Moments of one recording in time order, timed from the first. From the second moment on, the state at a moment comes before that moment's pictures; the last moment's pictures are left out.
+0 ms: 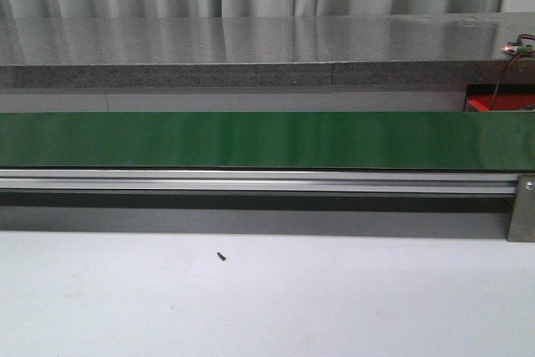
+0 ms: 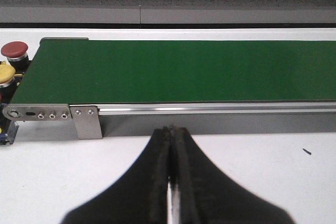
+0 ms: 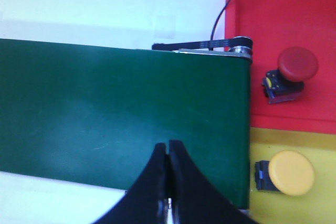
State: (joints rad) left arm 0.06 0.27 -0.37 -0.35 0.58 0.26; right arm -0.11 1.19 -0.89 0.36 0.52 -0.34
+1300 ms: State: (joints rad) left arm 0.06 0.27 -0.37 -0.35 0.56 0.26; right arm 0.00 0.46 -0.36 0.40 0.28 -0.34
